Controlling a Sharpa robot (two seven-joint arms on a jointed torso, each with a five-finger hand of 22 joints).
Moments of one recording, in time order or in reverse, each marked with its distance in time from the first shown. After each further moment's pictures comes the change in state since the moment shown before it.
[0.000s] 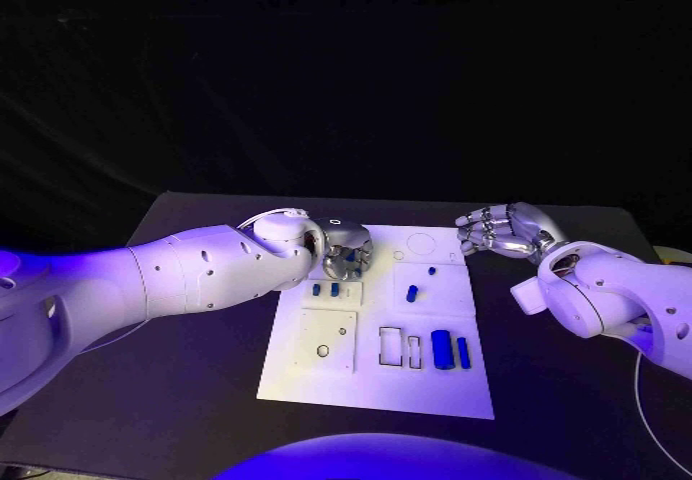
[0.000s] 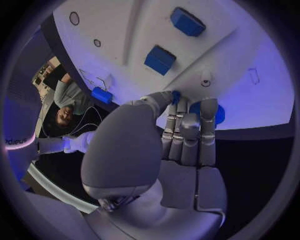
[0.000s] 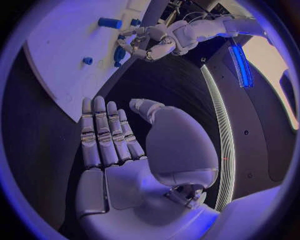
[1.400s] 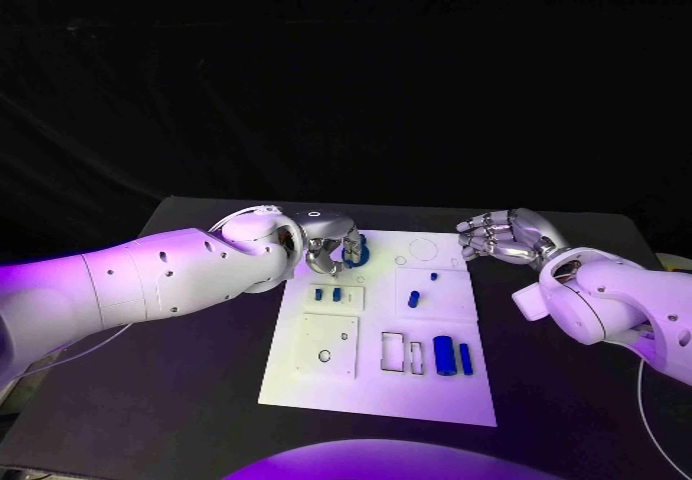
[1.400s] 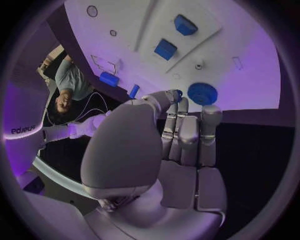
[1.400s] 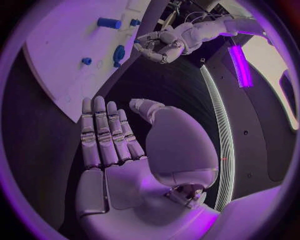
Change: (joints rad) left arm -0.005 -0.143 0.054 0.132 0.064 -0.084 0.033; left_hand 0.005 0.016 0.064 -0.101 -0.008 0.044 0.005 -0.028 -0.018 0.056 0.010 -0.003 0.012 0.068 -0.011 0.048 0.084 -0.016 0.048 -0.009 0.132 0.133; right arm -0.002 -0.002 0.000 -0.001 0.000 0.001 0.005; right_hand 0.000 0.000 0.000 0.000 0.000 0.000 0.000 0.000 -0.002 0.000 0.000 0.000 -0.001 0.000 0.000 0.000 -0.001 0.000 0.000 0.000 0.000 -0.005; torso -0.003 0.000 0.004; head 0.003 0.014
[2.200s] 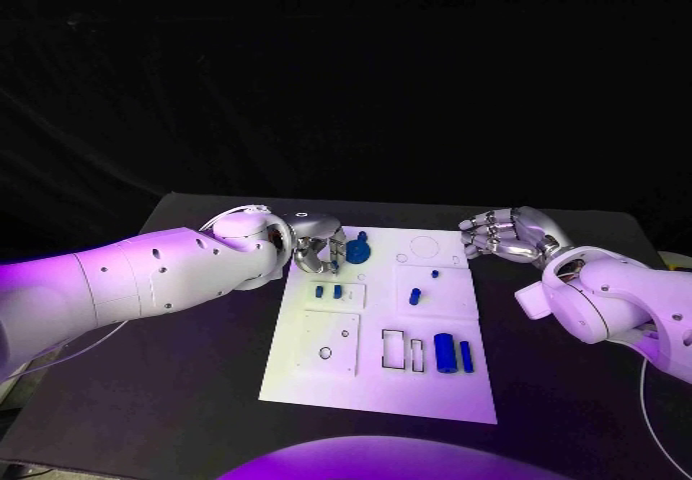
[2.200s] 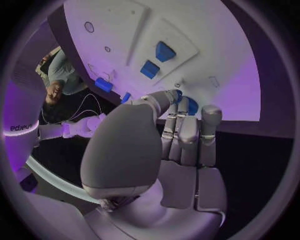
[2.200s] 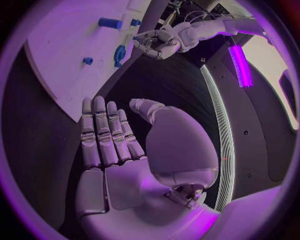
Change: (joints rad) left arm -0.012 -0.020 -0.004 -0.039 0.021 0.040 -0.015; left_hand -0.006 -0.006 0.000 0.000 0.000 0.000 0.000 0.000 -0.001 0.000 0.000 -0.005 0.000 0.000 0.000 0.000 -0.006 0.000 0.000 0.000 0.000 -0.002; right arm 0.000 -0.002 0.000 0.001 0.000 0.000 0.001; right_hand 0.000 0.000 0.000 0.000 0.000 0.000 0.000 0.000 0.000 0.000 0.000 0.000 0.000 0.000 0.000 0.000 0.000 0.000 0.000 0.000 0.000 0.000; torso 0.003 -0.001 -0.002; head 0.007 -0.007
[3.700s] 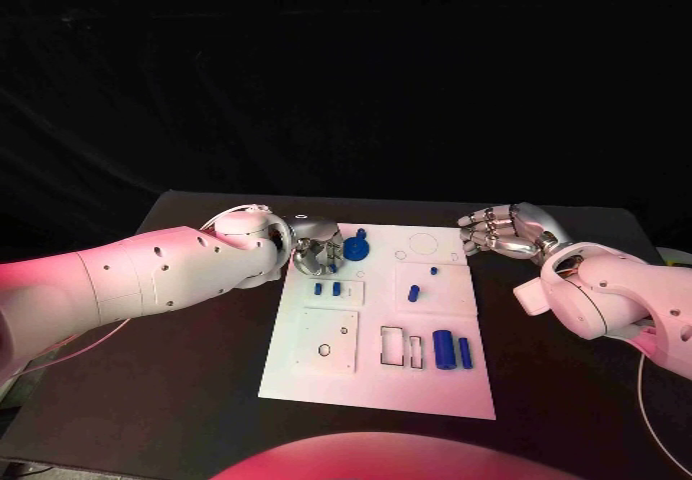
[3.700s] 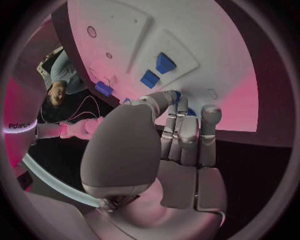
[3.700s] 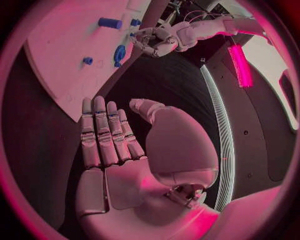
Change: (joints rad) left arm -0.003 0.015 -0.006 -0.021 0.013 0.057 -0.012; left_hand -0.026 -0.002 -0.004 0.005 -0.003 -0.001 -0.004 -0.021 -0.006 0.017 -0.018 -0.026 0.028 0.000 0.000 0.000 -0.013 0.000 -0.008 0.008 -0.014 -0.015; right arm 0.000 0.000 0.000 0.000 0.000 0.000 0.001; right_hand 0.000 0.000 0.000 0.000 0.000 0.000 0.000 0.000 0.000 0.000 0.000 0.000 0.000 0.000 0.000 0.000 0.000 0.000 0.000 0.000 0.000 0.000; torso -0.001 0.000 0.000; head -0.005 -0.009
